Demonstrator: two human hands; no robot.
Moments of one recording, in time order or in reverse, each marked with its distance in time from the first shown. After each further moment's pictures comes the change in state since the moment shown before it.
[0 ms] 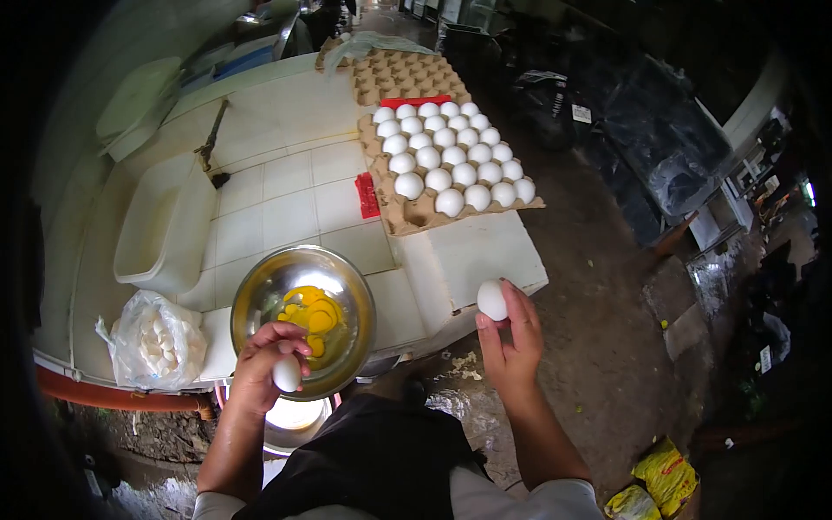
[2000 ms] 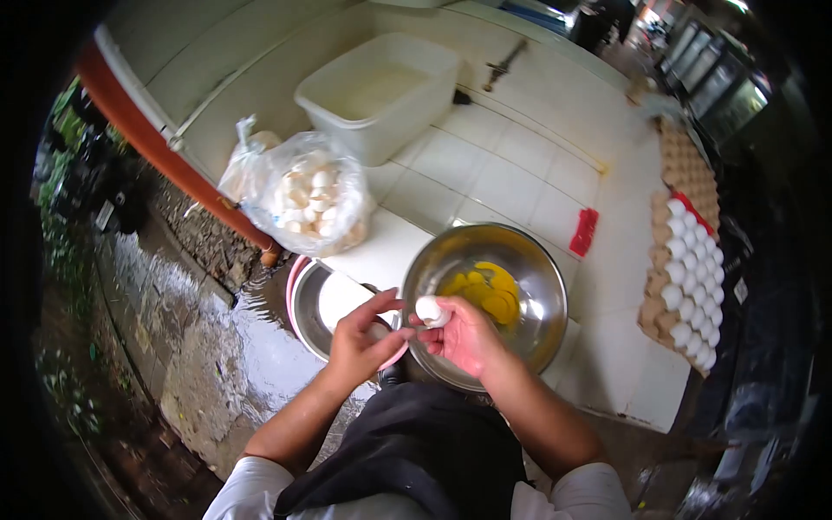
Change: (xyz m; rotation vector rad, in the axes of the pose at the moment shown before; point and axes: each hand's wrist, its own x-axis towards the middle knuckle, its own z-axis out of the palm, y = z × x) left_hand -0.078 -0.060 -0.092 0.561 0.715 0.538; right_hand -0.041 -0.112 0.273 1.099 -1.588 1.432
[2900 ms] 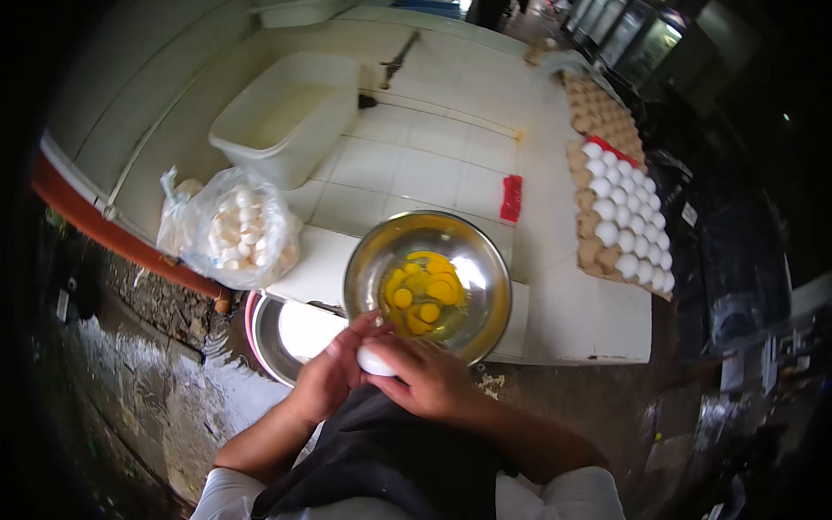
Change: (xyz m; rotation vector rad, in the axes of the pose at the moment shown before) left_hand -0.004 0.031 -0.001 -0.841 -0.607 -0.513; right_hand -0.089 0.035 0.059 -1.562 0.339 -1.031
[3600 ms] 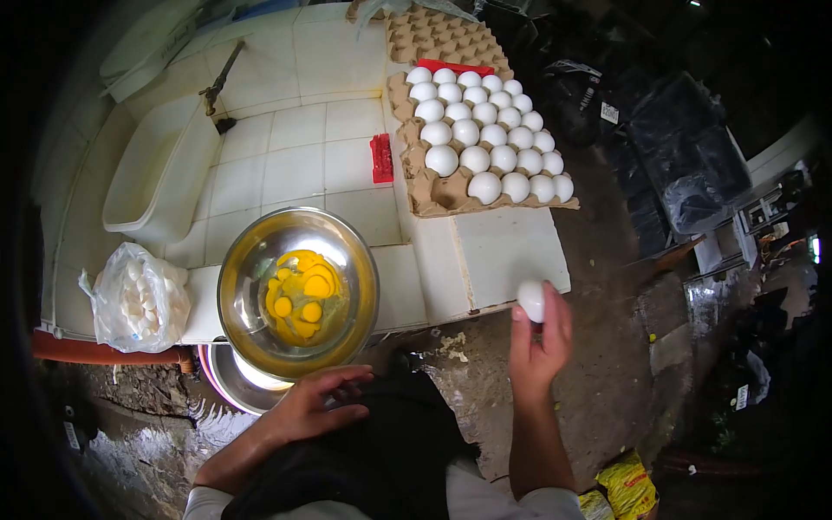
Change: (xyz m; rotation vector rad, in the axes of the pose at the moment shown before) left_hand 0.059 -0.044 0.094 0.815 -0.425 -0.202; right_hand -0.204 0.072 -0.137 -0.527 1.097 0.488
